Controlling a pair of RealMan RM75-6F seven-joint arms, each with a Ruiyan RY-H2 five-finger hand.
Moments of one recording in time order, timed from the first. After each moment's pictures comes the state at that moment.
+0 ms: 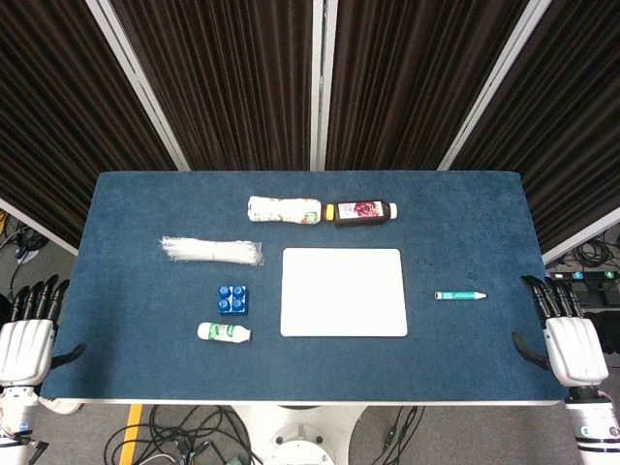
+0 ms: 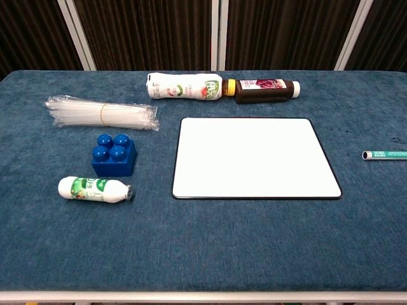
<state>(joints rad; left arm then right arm) -0.06 -1.26 -0.05 -1.52 1.44 1.51 0.16 0.10 -1.11 0.06 -1.63 -1.53 1.47 0.04</state>
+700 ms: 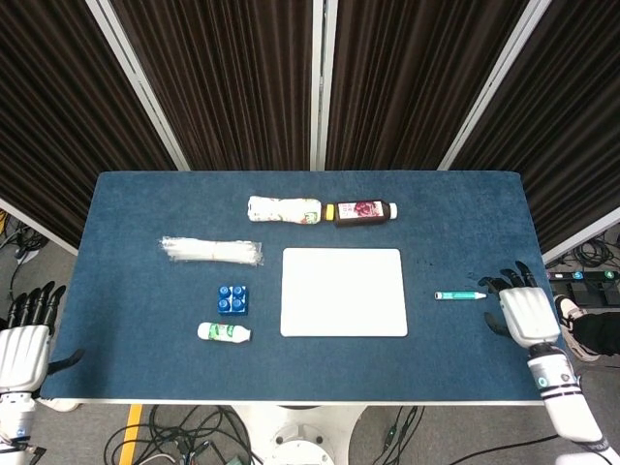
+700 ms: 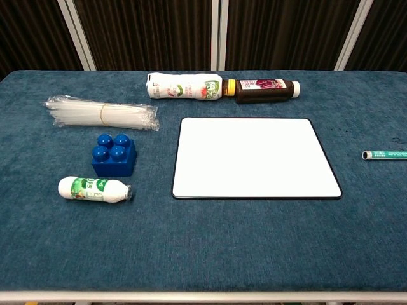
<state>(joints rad) -0.04 -1.26 -0.04 -1.50 1.43 1.51 0.12 0.30 -1.24 0.12 -1.47 -1.38 1.14 -0.17</state>
